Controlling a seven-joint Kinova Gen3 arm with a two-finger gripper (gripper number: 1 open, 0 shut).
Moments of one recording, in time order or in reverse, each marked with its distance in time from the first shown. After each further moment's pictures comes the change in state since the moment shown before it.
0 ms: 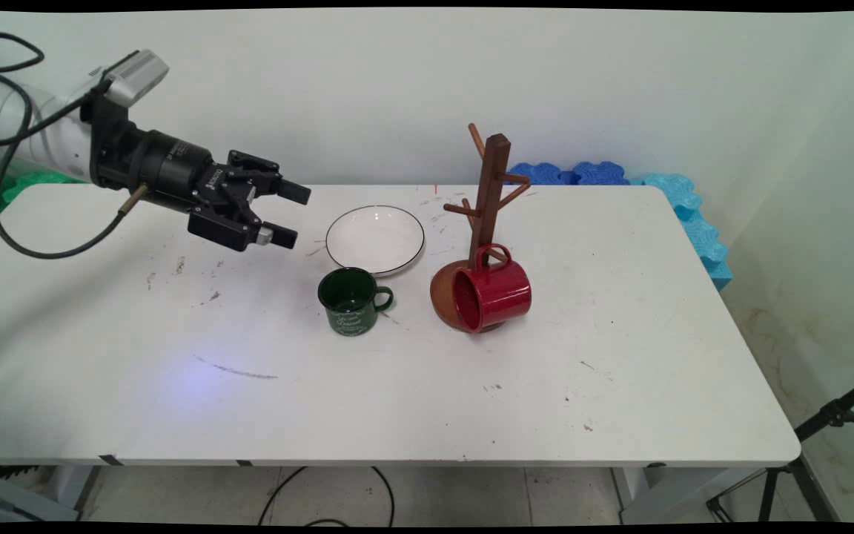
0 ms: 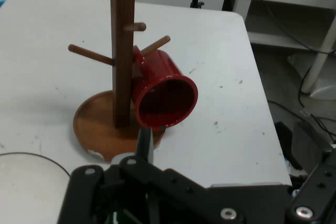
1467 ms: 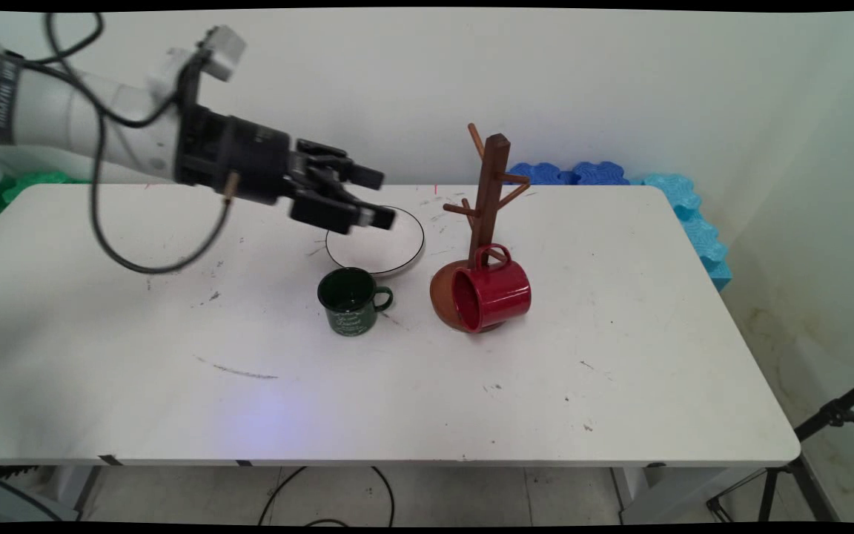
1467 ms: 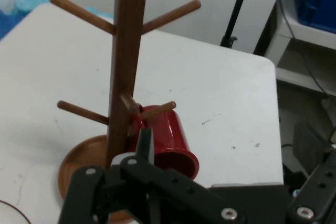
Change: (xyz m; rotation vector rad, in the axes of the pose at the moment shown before) arm 0.069 0.053 0.090 0.143 0.009 -0.144
